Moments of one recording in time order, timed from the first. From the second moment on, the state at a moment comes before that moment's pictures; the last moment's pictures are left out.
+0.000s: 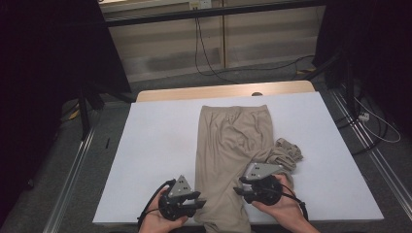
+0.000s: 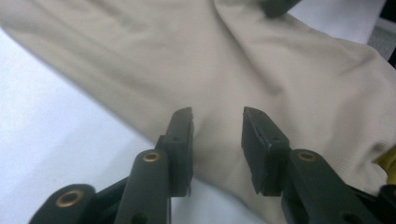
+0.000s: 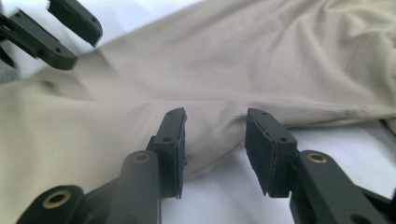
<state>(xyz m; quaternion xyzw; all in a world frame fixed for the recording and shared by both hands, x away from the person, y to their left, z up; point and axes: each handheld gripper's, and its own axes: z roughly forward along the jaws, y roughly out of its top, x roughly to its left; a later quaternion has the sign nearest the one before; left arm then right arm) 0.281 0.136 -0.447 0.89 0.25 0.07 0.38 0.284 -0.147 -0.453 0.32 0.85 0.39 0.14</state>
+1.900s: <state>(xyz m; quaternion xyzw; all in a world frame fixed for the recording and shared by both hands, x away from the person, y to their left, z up) 0.231 0.112 -0.447 0.93 0.14 0.03 0.33 0.228 -0.143 -0.460 0.26 0.88 0.38 0.10</state>
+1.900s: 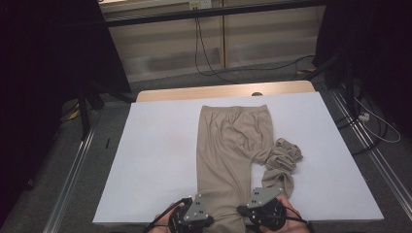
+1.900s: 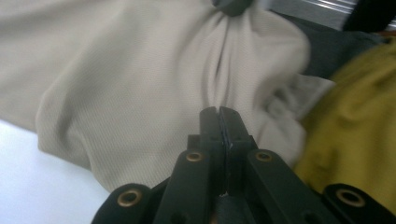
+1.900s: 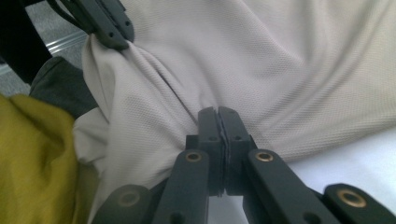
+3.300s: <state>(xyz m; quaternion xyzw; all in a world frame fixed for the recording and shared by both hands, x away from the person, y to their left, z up) 0.287 0.138 -0.443 0.86 0.26 0.13 0.42 0.295 -0.244 -0.461 0.41 0.82 0.34 0.22</state>
